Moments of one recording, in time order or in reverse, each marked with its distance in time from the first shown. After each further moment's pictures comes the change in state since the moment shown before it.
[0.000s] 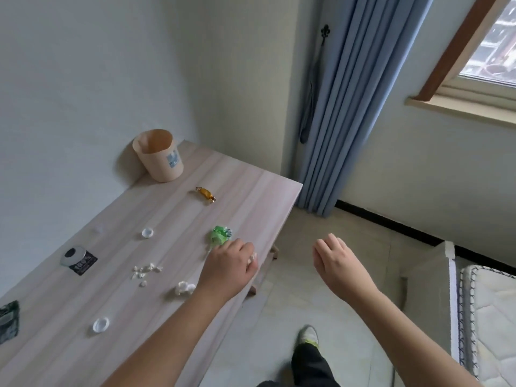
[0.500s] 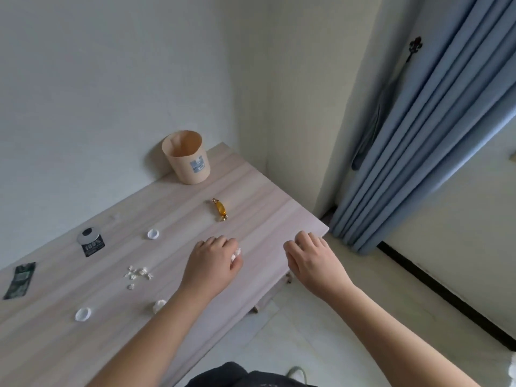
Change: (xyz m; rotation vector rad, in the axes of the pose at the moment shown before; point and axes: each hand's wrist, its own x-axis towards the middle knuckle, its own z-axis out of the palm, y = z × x) left_hand 0.112 -0.017 0.007 0.100 -0.001 -0.421; right_hand 0.183 0.061 0.029 0.049 -0.078 -0.417
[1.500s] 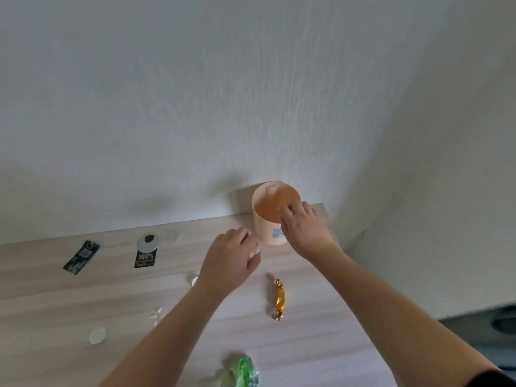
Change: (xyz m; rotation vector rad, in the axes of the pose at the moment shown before) left_hand 0.170 -0.189 -0.001 0.052 0.176 -0.449; right_hand 0.429 -0.061 0.105 0.062 -0.179 -0.517
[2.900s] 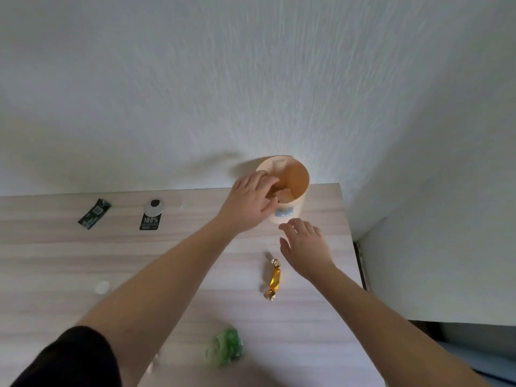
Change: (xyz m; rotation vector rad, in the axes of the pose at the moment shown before) left_hand 0.087 -0.015 0.071 -0.010 -0.043 -0.059; right_hand -0.044 0.026 0.080 0.154 -0.088 -0.051
